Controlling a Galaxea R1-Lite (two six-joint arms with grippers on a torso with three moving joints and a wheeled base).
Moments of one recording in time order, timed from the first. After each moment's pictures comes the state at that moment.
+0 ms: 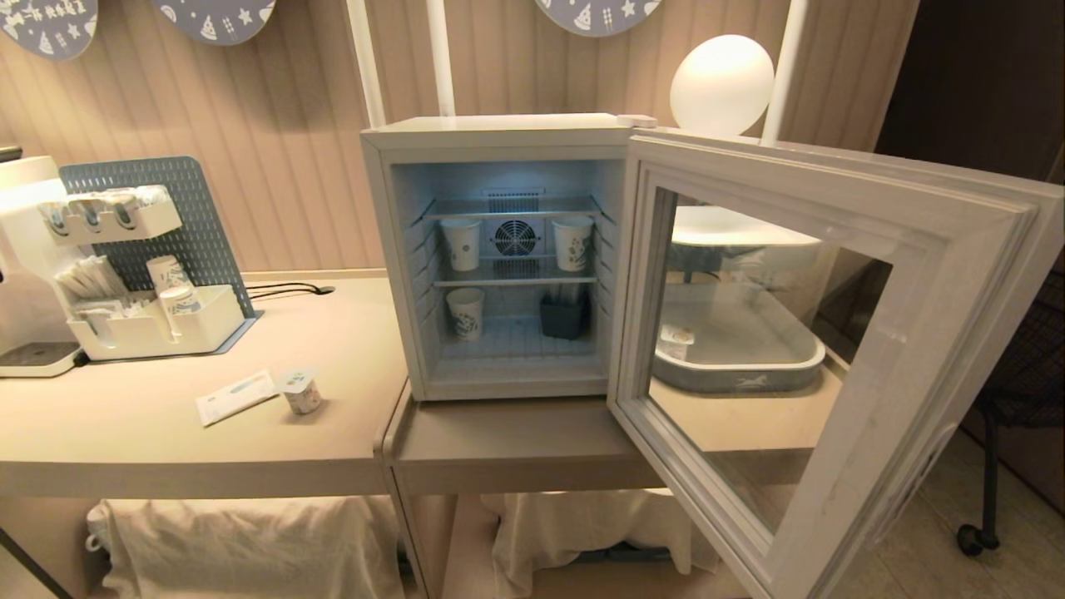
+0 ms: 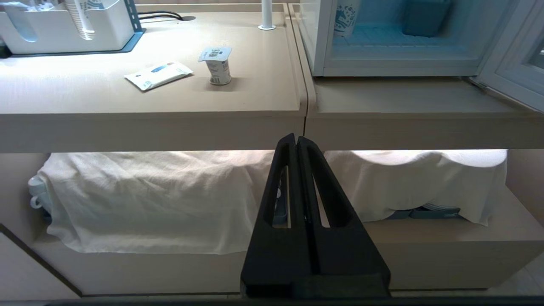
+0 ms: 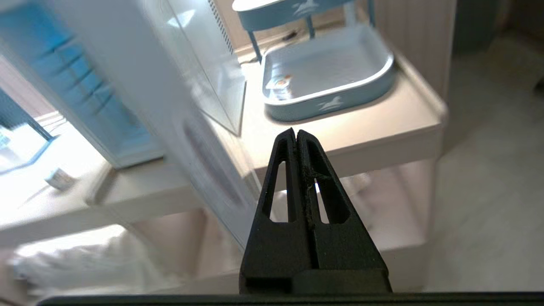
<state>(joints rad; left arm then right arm) 0.00 0.00 -0.03 0.06 0.00 -0.01 0.02 0.42 -0.45 0.10 -0.01 0.28</state>
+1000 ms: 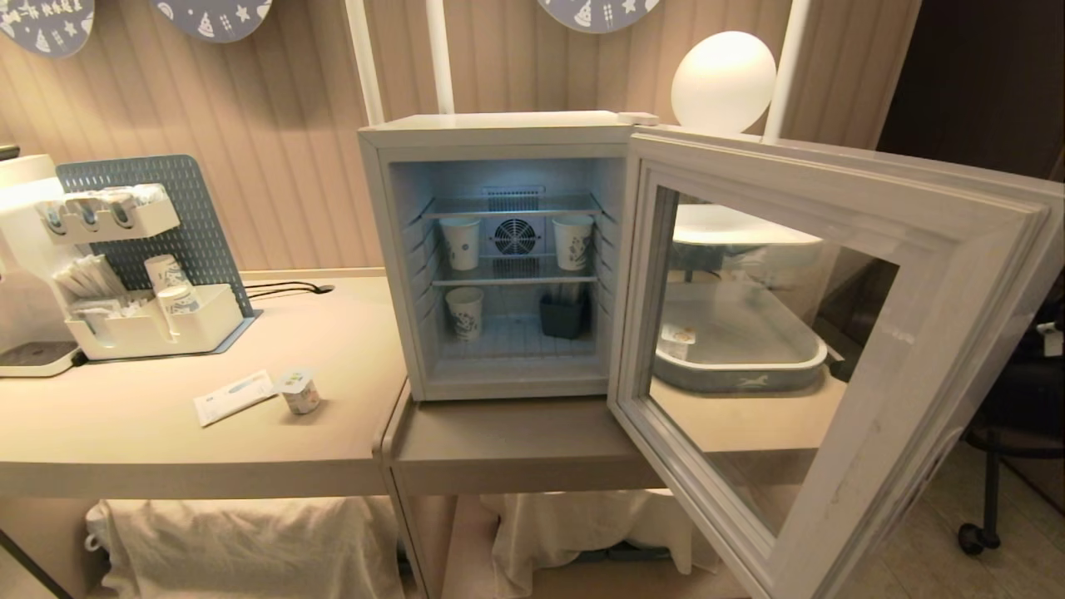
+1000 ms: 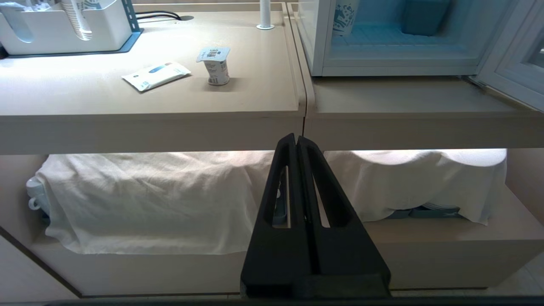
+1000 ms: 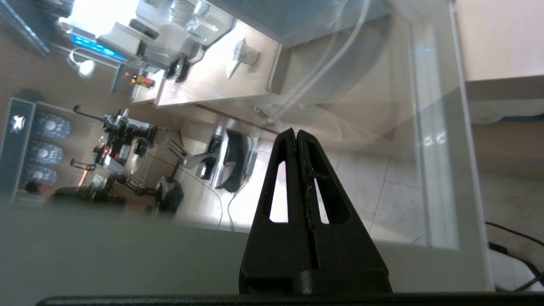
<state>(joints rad) 0.00 0.00 -0.03 0.06 0.00 -0.01 -0.10 1.50 -0.66 -0.38 0.90 0.57</state>
